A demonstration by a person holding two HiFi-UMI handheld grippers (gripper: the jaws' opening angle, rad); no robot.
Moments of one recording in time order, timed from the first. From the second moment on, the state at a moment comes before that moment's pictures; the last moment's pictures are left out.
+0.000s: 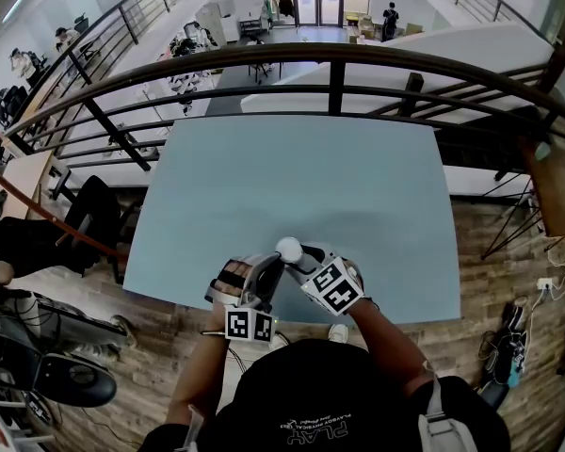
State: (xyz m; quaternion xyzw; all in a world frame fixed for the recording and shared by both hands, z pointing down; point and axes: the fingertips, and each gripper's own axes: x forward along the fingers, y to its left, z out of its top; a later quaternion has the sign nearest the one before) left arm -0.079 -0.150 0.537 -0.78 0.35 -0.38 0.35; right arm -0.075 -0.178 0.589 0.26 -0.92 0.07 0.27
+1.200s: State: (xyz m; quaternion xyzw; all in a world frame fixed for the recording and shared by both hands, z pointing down) left arm -0.078 -0.149 0.532 -0.77 0.36 -0.38 0.37; right arm -0.074 -0.174 0.586 0.26 -0.92 0.06 0.27
